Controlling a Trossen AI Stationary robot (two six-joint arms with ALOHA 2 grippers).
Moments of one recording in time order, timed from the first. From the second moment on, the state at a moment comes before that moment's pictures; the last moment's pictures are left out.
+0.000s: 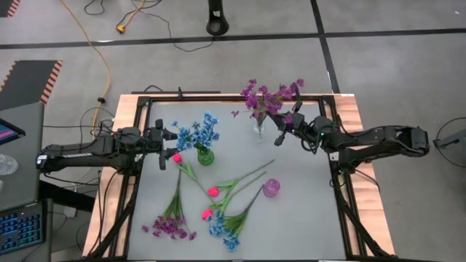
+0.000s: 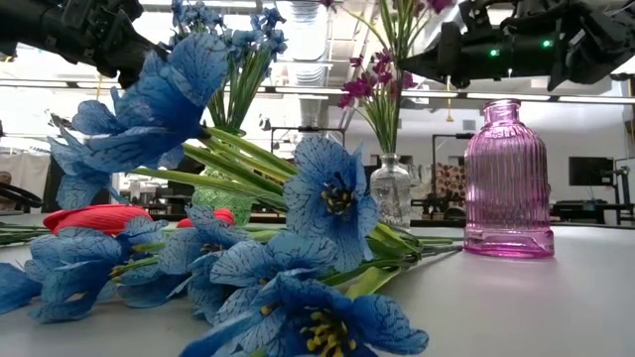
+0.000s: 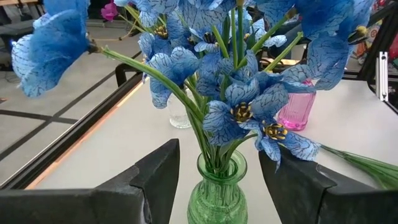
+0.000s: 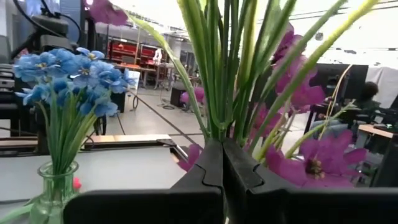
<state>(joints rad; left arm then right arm) 0.14 0.40 0.36 -0.17 -0.07 -0.04 -0.26 1.10 0.38 0.92 0.23 -0.21</state>
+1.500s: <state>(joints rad) 0.14 0.40 0.36 -0.18 -0.07 -0.04 -0.26 1.10 0.38 0.72 0.29 -0.08</state>
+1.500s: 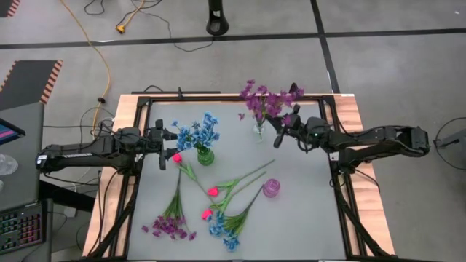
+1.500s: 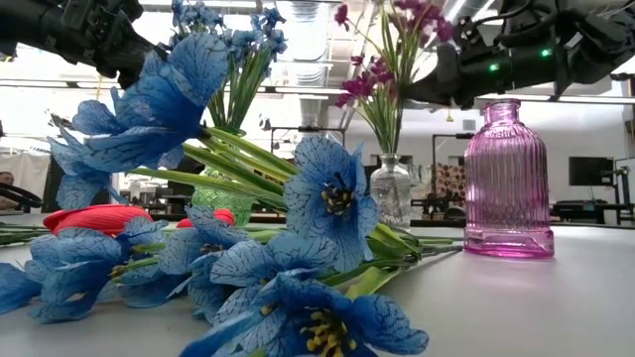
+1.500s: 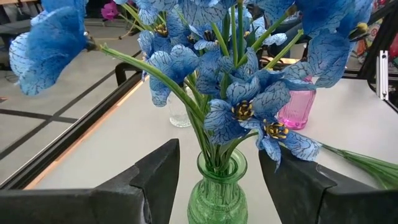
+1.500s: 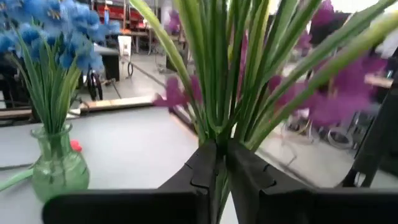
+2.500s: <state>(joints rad) 0.14 0.40 0.36 -0.18 -0.07 -0.04 -0.21 1.10 0.77 -0.42 0.29 0.10</state>
